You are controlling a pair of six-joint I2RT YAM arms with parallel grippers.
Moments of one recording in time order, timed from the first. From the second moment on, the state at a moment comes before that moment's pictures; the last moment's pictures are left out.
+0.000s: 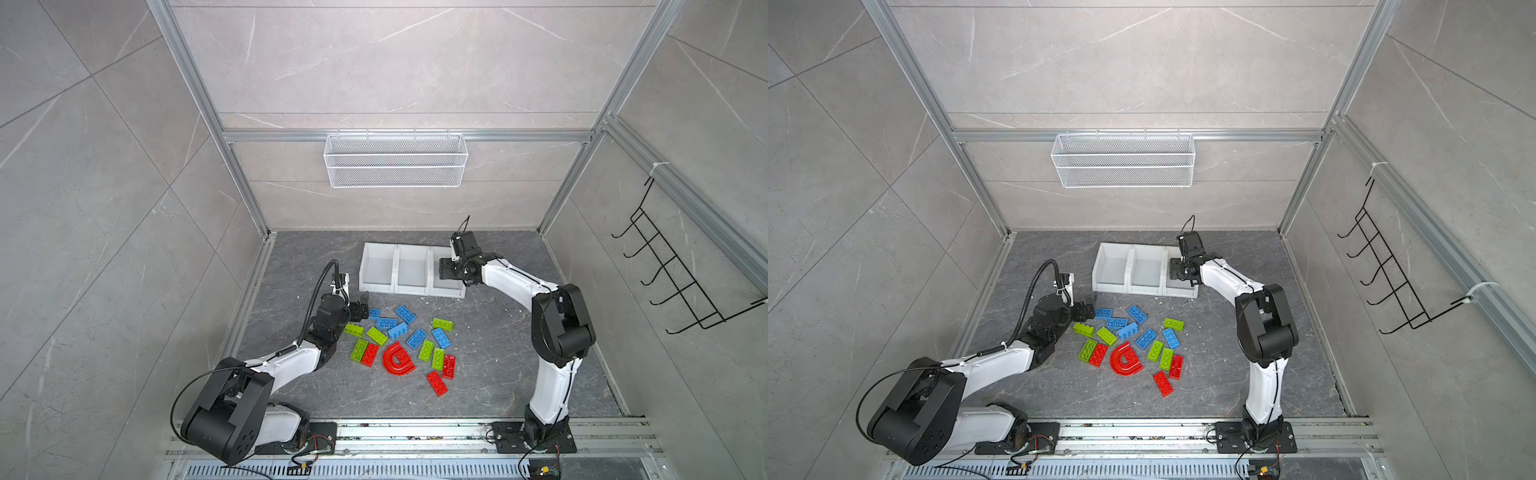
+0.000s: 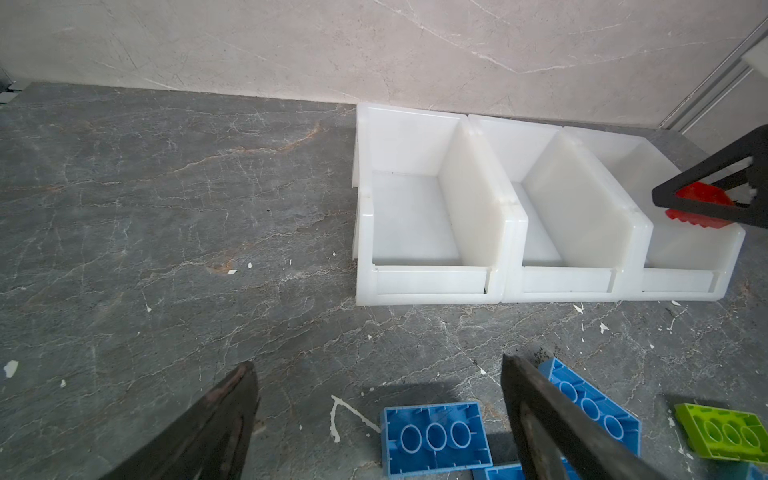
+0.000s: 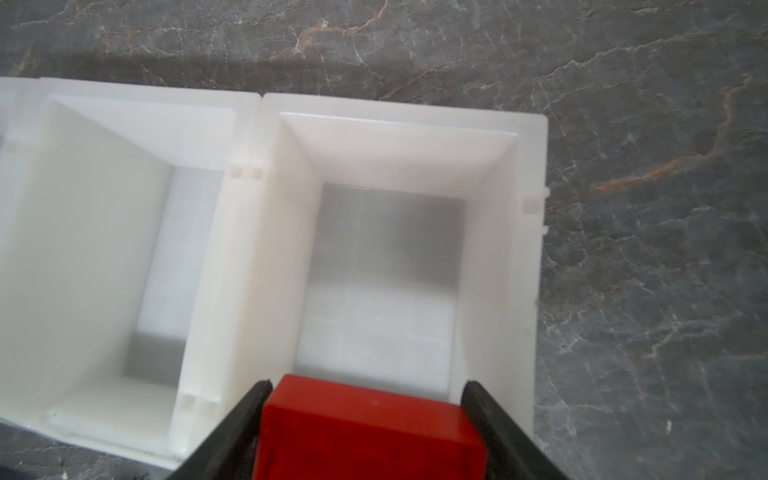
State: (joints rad) left arm -0.45 1.32 0.46 0.48 -0.15 -0.23; right arm 0.35 1.96 1.47 -0.43 0.08 0.27
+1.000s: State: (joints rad) left arm -0.45 1.34 0.46 0.49 -0.15 -0.23; right arm 0.61 1.57 0.97 -0.52 0.13 0.50
